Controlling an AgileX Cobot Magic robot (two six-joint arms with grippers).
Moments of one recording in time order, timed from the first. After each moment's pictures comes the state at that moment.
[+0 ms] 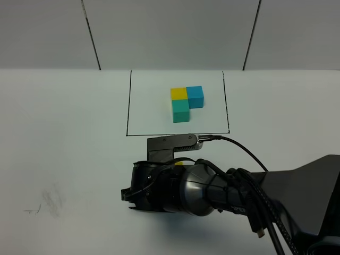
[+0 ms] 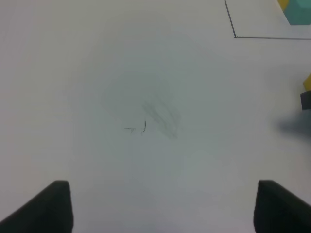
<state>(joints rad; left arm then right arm) 0.08 0.04 -0.51 -0.12 1.07 0.04 1.02 2.16 -1.40 -0.62 0.80 1.40</state>
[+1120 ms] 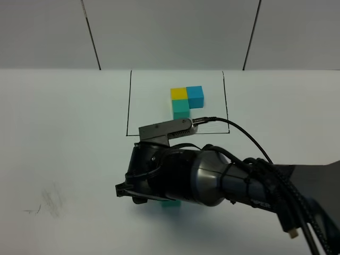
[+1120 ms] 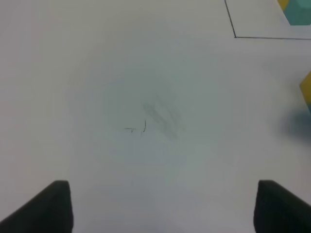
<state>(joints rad) 0.08 0.04 -0.51 -0.12 1.07 0.04 1.02 2.05 -1.44 -0.53 0.89 1.17</state>
